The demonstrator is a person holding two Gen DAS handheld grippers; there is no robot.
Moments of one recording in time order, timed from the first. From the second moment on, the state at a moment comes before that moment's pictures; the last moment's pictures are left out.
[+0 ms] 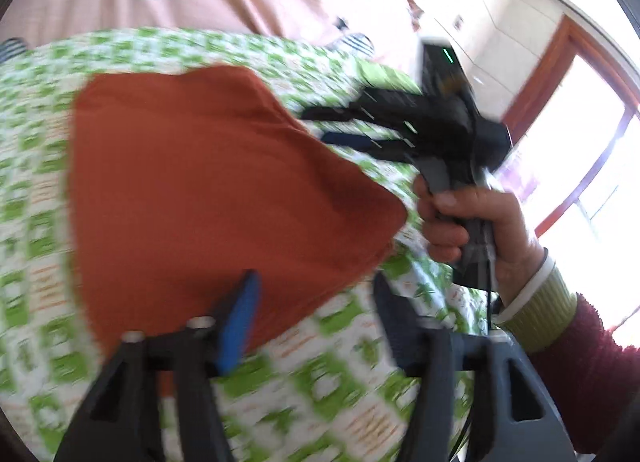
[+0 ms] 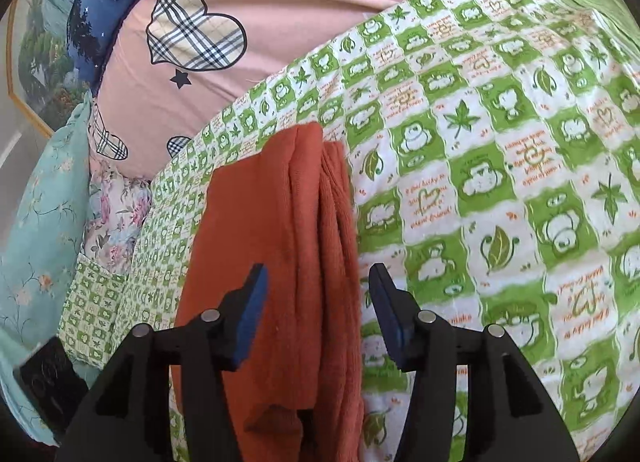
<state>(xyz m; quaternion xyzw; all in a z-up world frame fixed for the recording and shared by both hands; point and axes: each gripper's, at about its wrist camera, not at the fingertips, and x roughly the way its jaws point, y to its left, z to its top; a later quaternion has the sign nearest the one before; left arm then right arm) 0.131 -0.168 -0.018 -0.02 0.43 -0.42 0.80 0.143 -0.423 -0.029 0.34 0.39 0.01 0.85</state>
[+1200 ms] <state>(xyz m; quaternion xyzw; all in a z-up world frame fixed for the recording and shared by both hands) 0.215 -0.081 -0.024 -0.12 0.44 -0.36 0.81 0.156 -0.320 -0.009 0.32 0.41 0.10 0.85</state>
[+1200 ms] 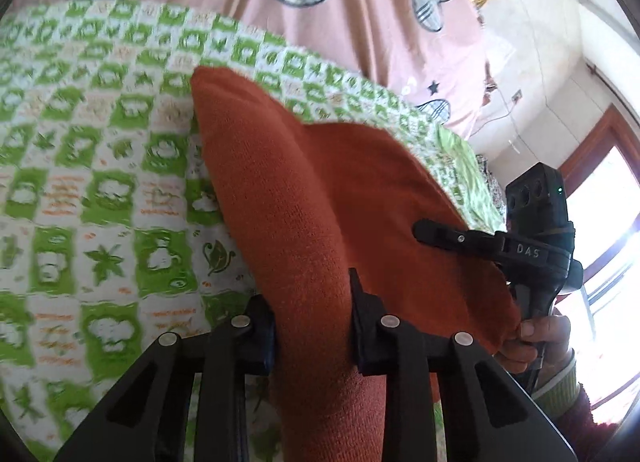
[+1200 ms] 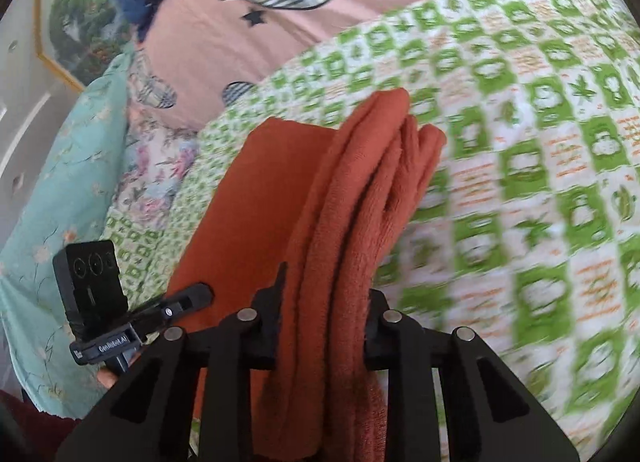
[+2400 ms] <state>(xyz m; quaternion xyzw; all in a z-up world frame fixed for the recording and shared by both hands) 0.143 0.103 -0.025 -0.10 0.43 -0.19 0.88 0.162 -0.192 -0.006 0.26 0.41 0.04 0.87</state>
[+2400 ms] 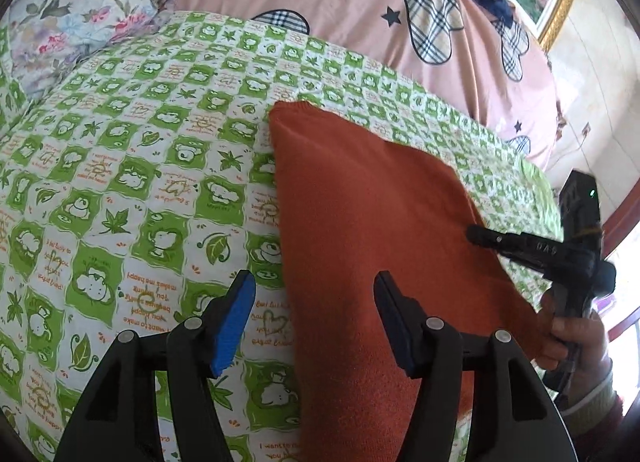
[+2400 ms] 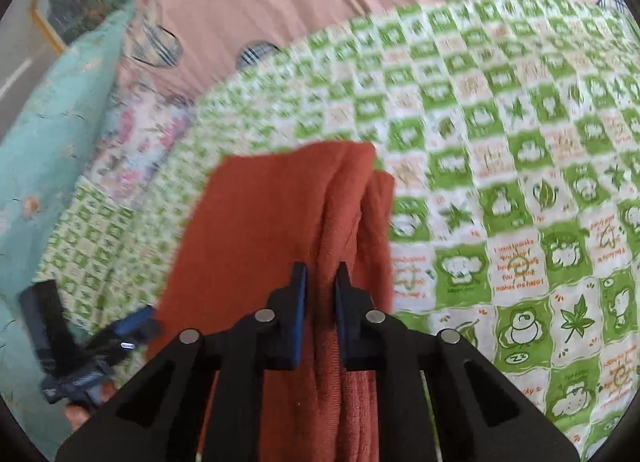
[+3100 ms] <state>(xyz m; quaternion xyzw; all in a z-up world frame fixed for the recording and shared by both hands) 0.136 0.089 -0.030 -0.06 0.45 -0.19 0.87 0.151 -0.214 -0.043 0.28 0.45 -0.04 0.85</state>
